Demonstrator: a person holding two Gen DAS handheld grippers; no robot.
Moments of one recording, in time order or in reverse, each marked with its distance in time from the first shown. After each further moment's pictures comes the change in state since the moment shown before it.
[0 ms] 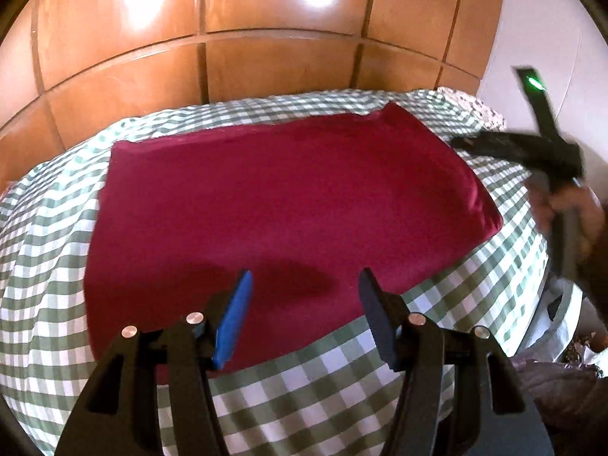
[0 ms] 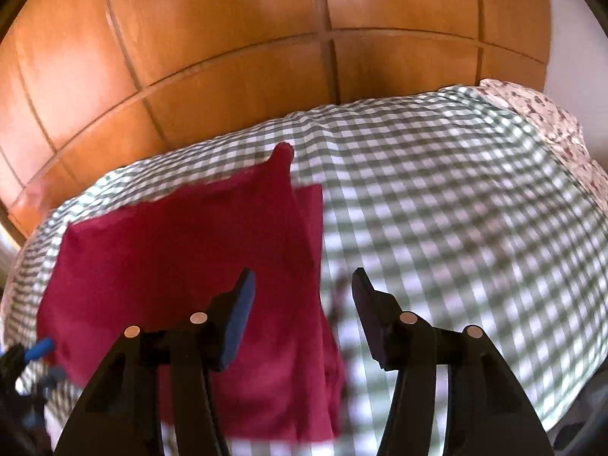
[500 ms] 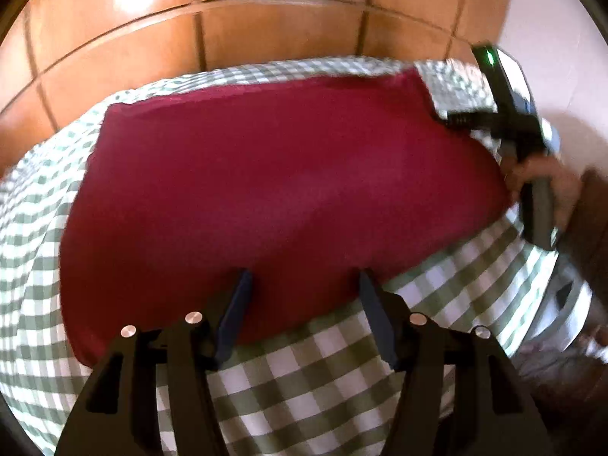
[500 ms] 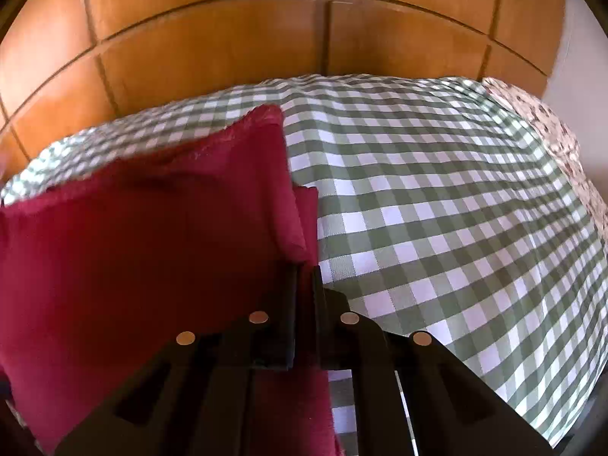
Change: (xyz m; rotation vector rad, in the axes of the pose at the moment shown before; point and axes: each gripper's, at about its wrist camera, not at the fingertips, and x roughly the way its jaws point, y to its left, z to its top) left arm 0.017 -0.014 -0.008 -0.031 0.078 0.026; right arm 0.072 0.004 0.003 -0.051 0.048 -0.154
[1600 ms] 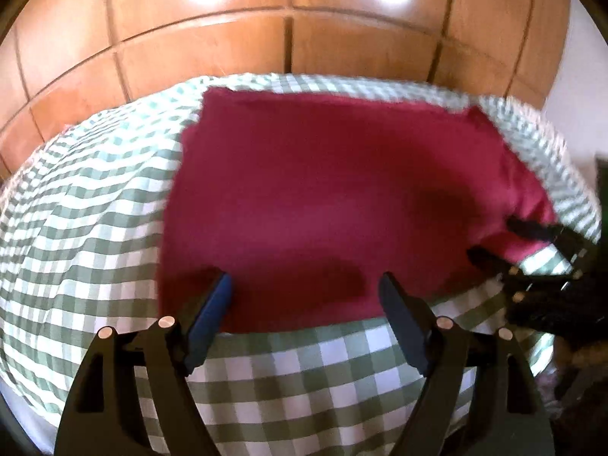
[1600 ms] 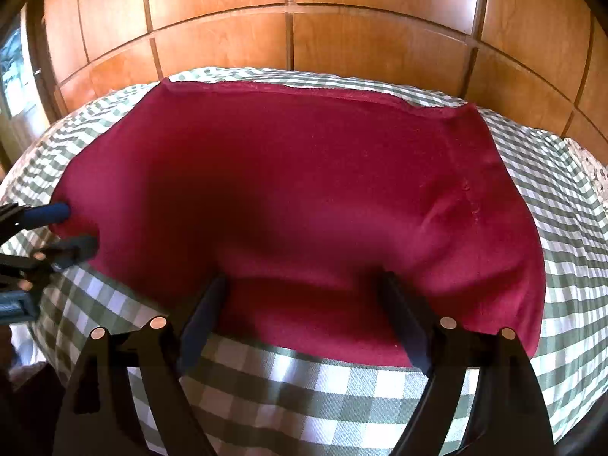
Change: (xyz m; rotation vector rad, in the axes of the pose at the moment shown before) left arm -0.028 0.051 -0.020 -0.178 -0.060 0.161; right arm -0.091 0.117 -0.115 -0.319 -0.035 0.239
